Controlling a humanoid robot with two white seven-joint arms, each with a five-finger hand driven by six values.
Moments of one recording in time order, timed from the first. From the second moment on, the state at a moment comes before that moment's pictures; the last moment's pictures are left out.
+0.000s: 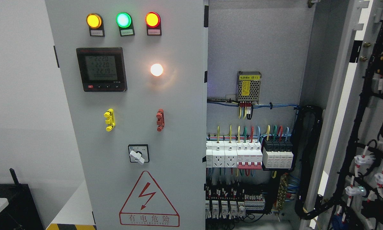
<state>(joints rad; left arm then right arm) 0.00 -0.03 0.23 -0.01 -0.17 -0.09 -0.27 0.25 0.07 0.13 -0.53 -0.09 0.01 -0.01</state>
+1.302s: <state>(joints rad) 0.00 -0.04 0.08 0.00 -0.04 -0.10 -0.27 0.79 0.01 0.15 -1.34 -0.09 -0.15 -0.01</state>
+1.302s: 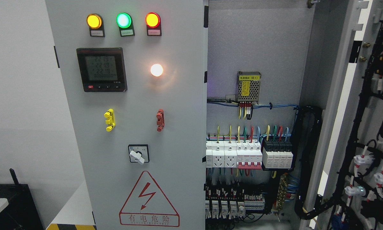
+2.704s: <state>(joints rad) 0.00 -0.04 0.07 0.00 -0.04 -0.10 -0.27 0.81 -0.03 0.19 -1.74 -0.09 -0.38 0.08</state>
